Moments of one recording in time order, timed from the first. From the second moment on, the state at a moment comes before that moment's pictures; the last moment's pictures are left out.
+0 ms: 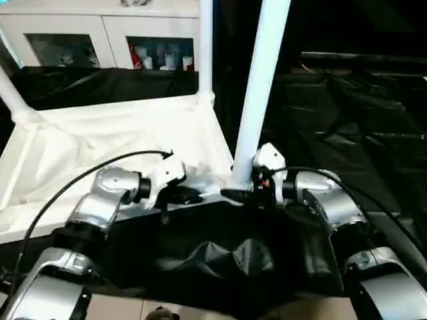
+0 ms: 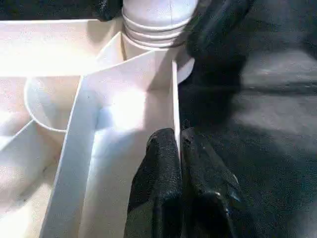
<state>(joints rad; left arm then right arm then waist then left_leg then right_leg) -0.57 0.43 -0.21 0.60 -0.01 0.02 -1.30 -0.62 -0.26 0.18 0.71 0.05 0.01 1.14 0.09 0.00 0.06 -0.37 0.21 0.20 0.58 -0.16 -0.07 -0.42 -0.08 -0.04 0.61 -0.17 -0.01</state>
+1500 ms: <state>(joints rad) -0.65 0.29 -0.19 0.71 0.05 0.06 -1.03 -0.66 -0.17 0.06 0.83 0.04 0.02 0.79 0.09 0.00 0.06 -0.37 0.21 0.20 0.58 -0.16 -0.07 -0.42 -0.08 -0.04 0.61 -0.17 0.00</state>
